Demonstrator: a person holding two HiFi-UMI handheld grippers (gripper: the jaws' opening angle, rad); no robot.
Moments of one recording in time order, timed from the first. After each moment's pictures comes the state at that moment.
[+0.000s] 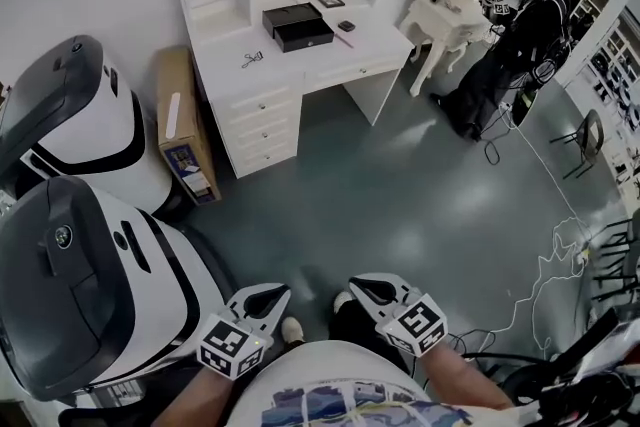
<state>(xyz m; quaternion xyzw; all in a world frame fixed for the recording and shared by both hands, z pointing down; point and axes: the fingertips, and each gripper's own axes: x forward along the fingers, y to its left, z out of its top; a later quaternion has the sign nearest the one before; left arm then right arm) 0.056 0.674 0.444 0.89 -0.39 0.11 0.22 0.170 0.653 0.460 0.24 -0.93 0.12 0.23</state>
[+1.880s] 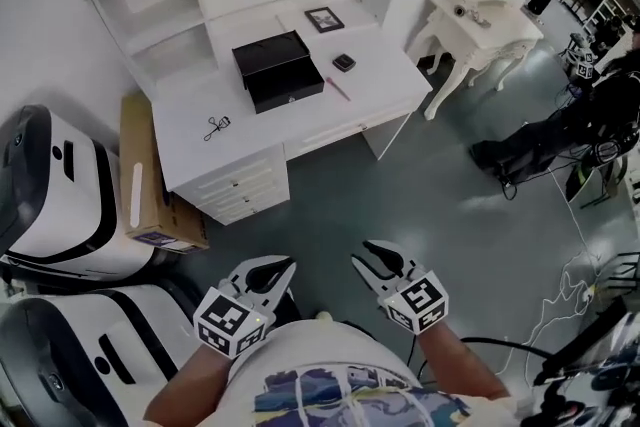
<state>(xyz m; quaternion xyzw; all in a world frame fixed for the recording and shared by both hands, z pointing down) 0.098 0.255 0.428 0.89 -0.39 0.12 0.20 0.215 0.222 0.473 0.28 -0.93 0.13 0.21</state>
